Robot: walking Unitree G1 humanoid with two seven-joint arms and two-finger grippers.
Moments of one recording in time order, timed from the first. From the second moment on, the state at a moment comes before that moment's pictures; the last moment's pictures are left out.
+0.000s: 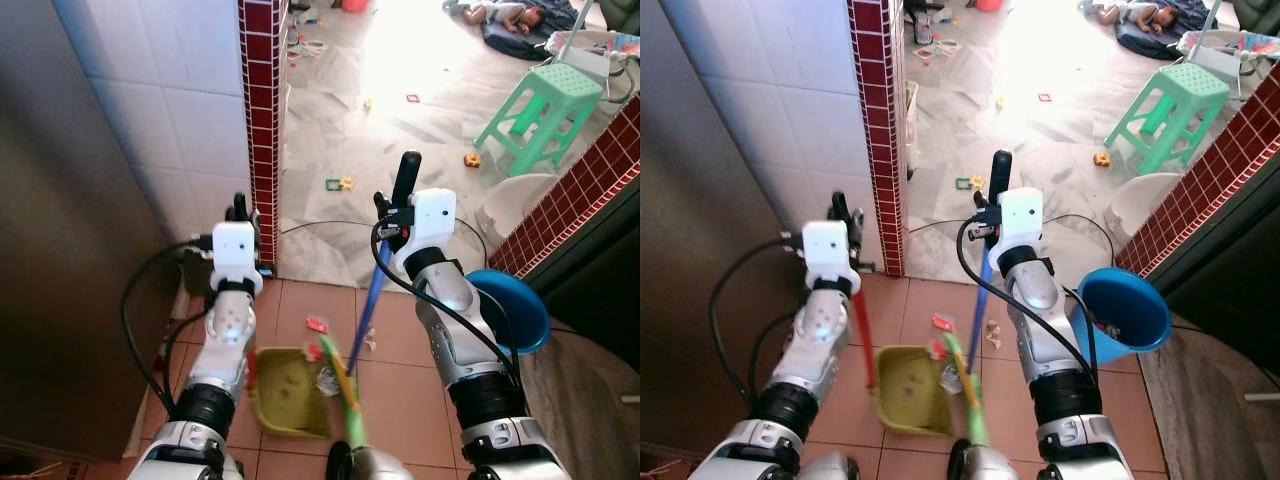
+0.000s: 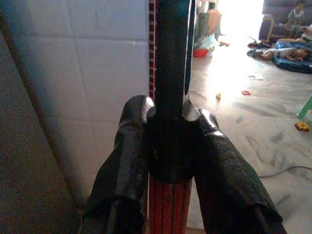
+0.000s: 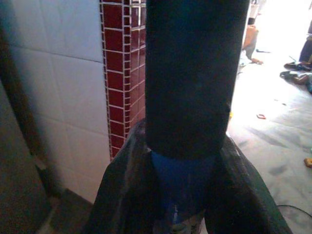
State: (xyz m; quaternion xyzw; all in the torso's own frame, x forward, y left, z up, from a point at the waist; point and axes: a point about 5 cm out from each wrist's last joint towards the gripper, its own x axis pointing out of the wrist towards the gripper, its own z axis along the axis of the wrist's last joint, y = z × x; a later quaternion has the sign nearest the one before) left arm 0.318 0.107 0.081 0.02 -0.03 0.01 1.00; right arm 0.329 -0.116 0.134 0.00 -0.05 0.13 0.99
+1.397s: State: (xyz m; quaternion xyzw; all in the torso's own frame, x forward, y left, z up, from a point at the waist) left arm 0.325 0.108 0.076 -0.03 -0.03 -0.01 1.00; right arm 0.344 -0.128 0.196 0.01 -0.12 0.14 0.98
